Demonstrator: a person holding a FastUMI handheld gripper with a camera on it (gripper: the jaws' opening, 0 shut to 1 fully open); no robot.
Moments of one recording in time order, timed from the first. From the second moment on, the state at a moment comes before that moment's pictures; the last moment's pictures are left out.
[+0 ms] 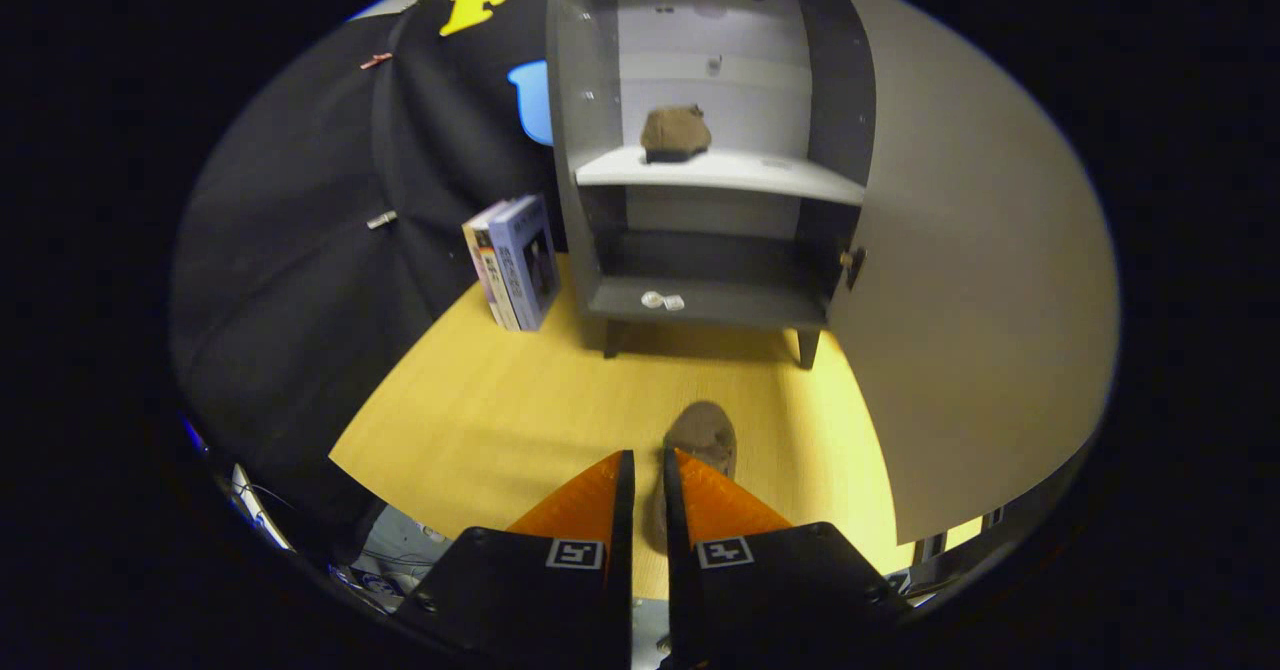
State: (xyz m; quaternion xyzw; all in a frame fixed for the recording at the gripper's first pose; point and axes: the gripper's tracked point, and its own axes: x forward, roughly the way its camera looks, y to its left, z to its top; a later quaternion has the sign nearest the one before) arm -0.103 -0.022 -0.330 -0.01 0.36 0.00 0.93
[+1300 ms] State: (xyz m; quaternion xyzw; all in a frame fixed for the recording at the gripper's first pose) arm -0.015 -0.063 -0.541 -0.06 0.48 -0.06 0.88
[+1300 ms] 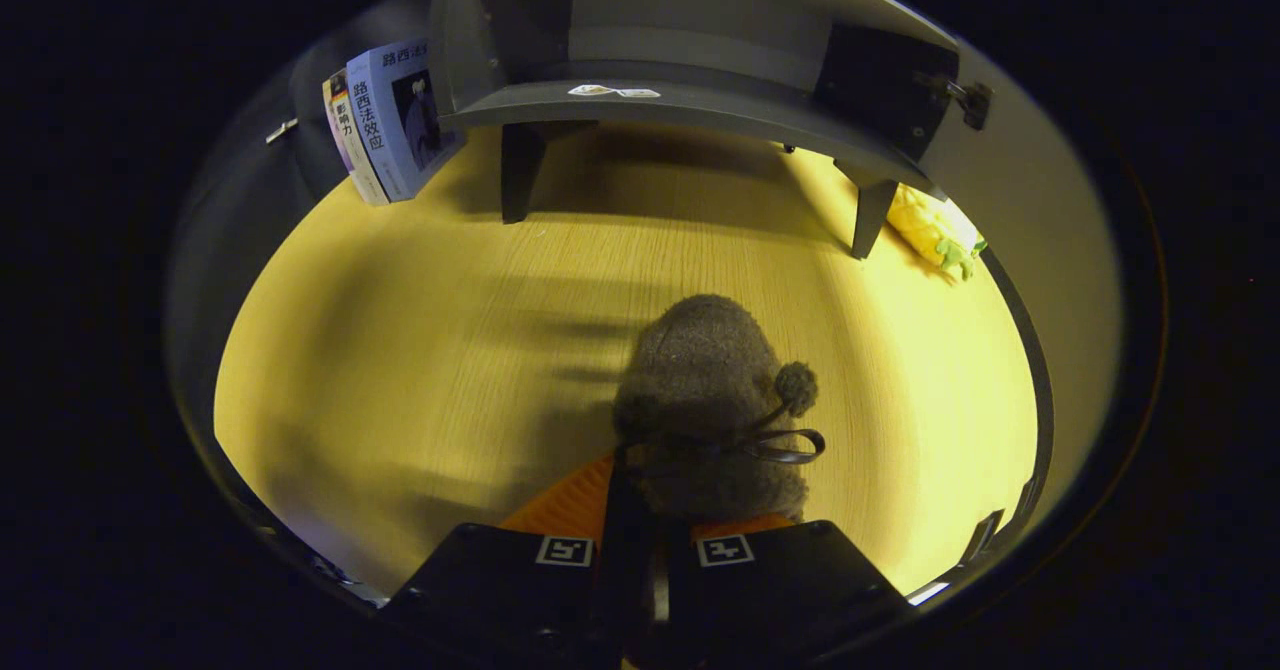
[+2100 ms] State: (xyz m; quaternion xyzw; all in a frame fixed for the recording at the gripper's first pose) arm 0.003 -0.066 -0.536 -0.03 0.47 -0.05 0.88
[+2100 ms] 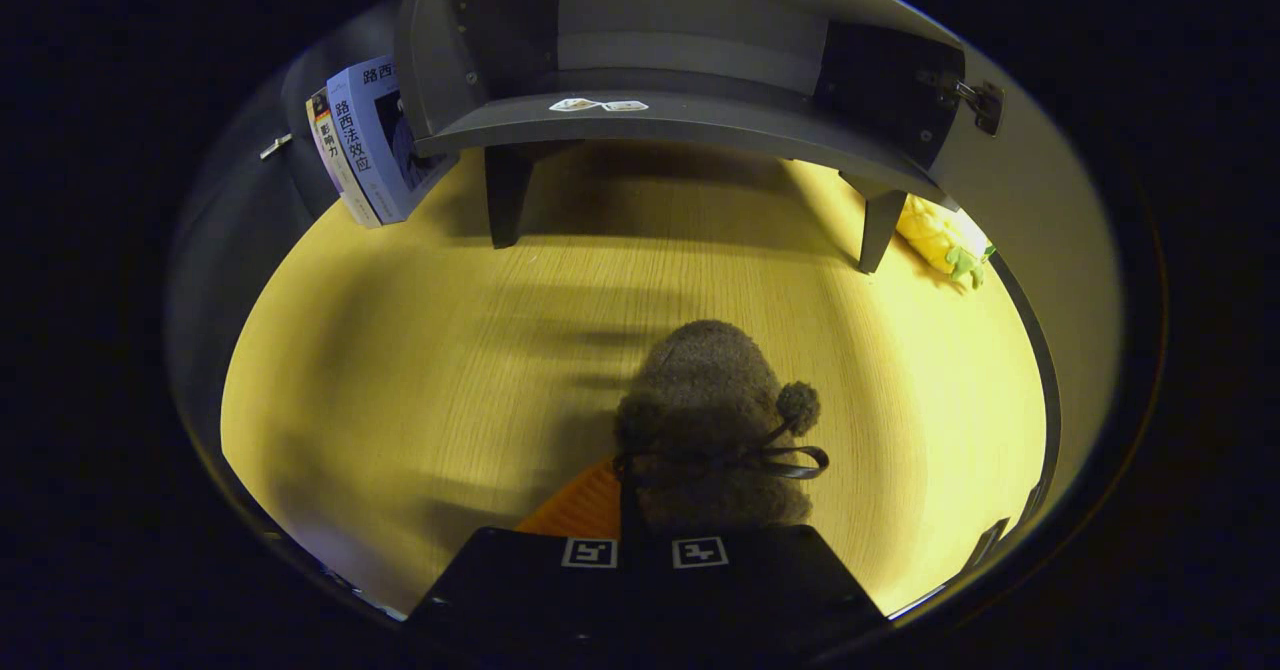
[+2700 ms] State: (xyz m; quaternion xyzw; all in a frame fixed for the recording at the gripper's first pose) arm 0.016 -0.061 -0.377 -0.01 0.37 -0.04 0.93
